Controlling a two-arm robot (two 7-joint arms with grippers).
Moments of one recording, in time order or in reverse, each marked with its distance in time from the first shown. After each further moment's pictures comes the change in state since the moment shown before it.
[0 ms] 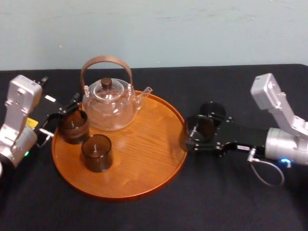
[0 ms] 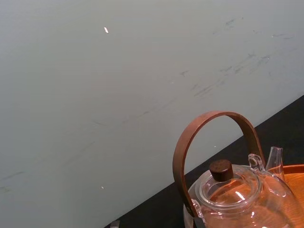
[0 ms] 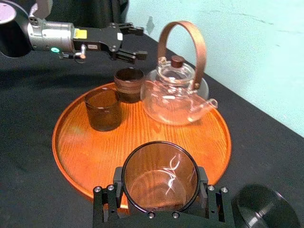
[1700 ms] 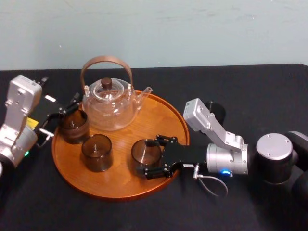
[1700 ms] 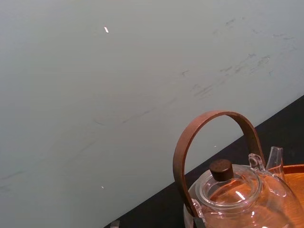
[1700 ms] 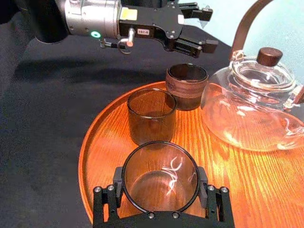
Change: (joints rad) left arm 0.000 0.000 0.000 0.000 0.000 0.000 0.000; right arm 0.173 -0.236 -0.234 0.278 -0.098 -0.098 0.067
